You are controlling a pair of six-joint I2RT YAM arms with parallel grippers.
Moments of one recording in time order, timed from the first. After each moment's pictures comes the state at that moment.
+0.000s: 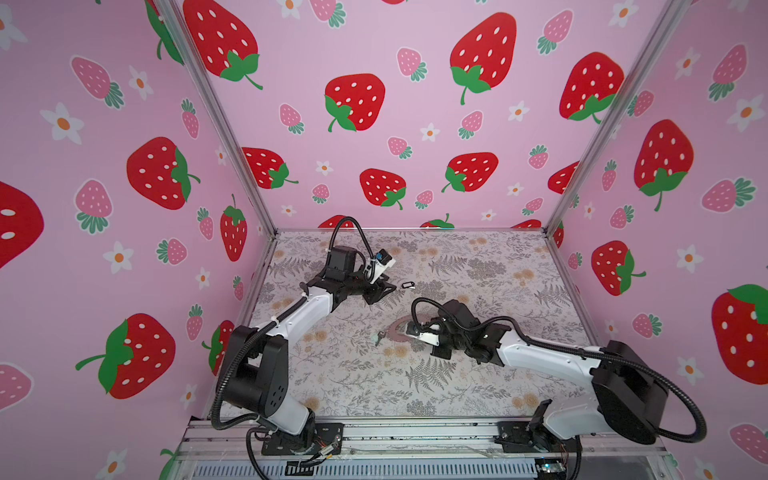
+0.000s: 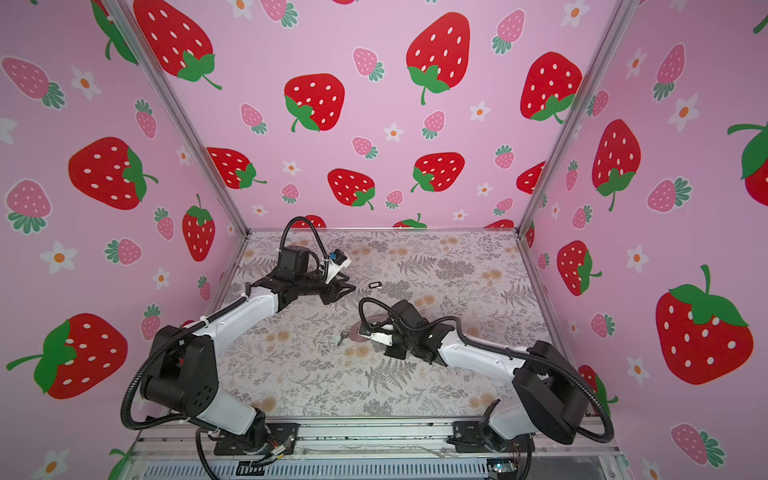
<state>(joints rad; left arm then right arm) -0.30 1.56 1.07 -0.20 0.67 0.44 0.92 1.39 0.76 -0.08 -0.18 -0.60</state>
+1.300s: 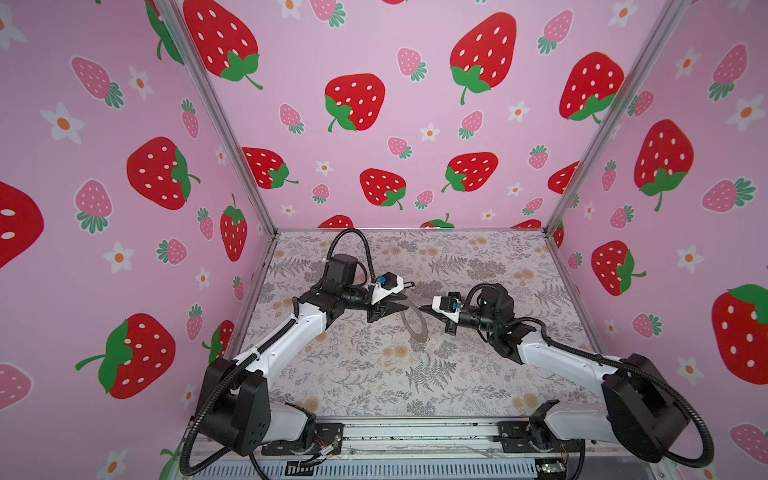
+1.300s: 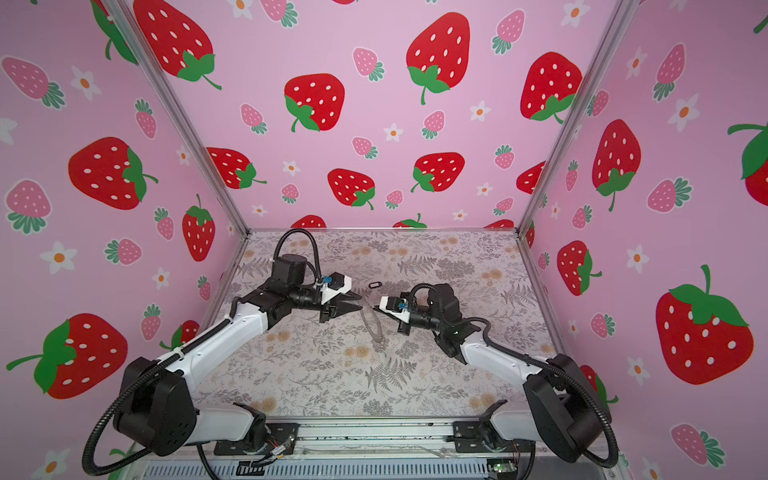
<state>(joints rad) -0.39 1.35 0.96 -0.25 0.95 0.74 0.70 1.30 0.62 0.52 -0.67 -0.53</state>
